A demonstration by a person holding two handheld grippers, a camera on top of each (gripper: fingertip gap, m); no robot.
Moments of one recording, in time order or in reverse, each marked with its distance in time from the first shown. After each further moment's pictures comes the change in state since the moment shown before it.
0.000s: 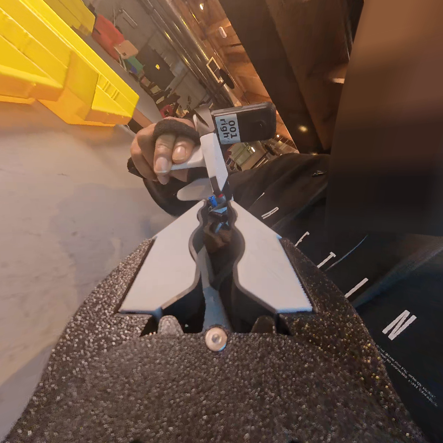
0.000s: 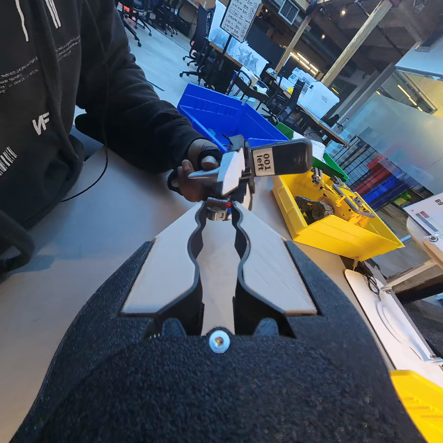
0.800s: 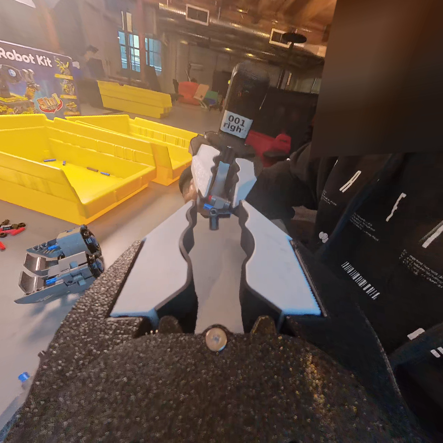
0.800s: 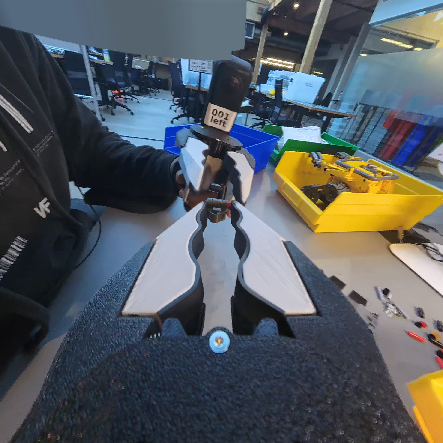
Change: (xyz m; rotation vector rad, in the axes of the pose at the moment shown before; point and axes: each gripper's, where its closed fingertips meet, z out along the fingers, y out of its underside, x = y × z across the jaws) left arm 0.007 -0.022 -0.013 -0.037 -0.350 0.642; right arm 0.026 -0.006 0.008 0.101 0.050 0.362
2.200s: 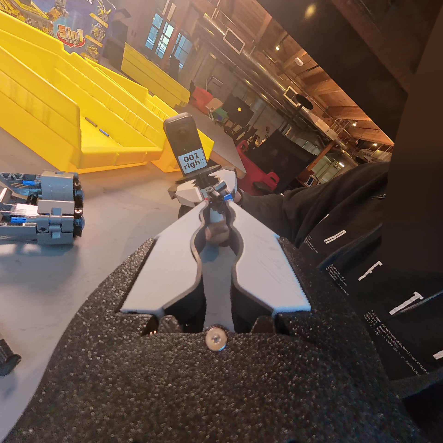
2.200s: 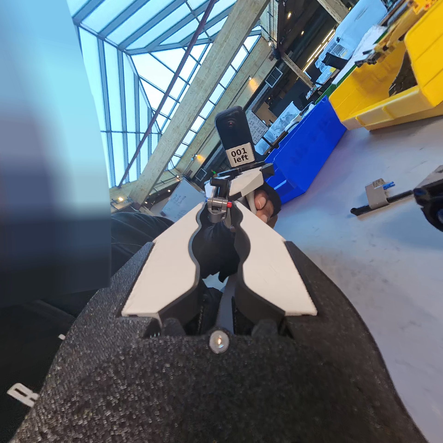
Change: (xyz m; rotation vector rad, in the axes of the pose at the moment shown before) left arm -0.027 0.006 -0.001 0.082 -0.028 -0.414; right arm 0.026 0.017 -0.001 0.301 -0.279 1.043
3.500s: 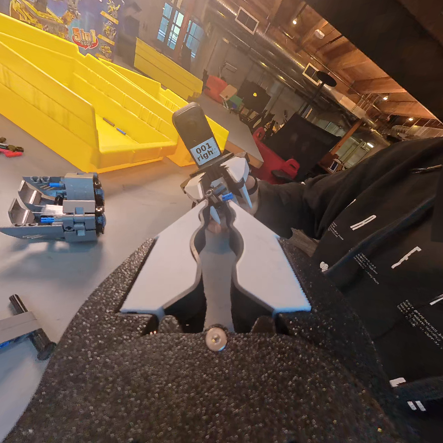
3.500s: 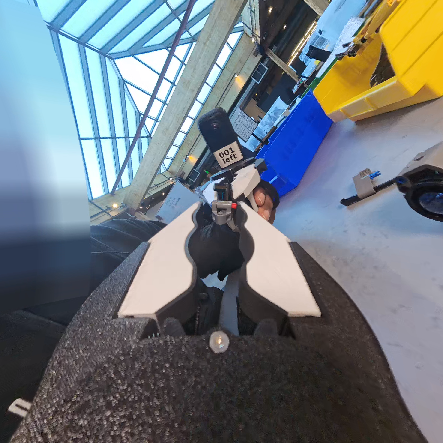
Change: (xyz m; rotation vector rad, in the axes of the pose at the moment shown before) left arm -0.012 0.007 0.001 -0.045 -0.069 0.085; right arm 0.007 -0.002 -0.003 -0.005 0.056 0.054
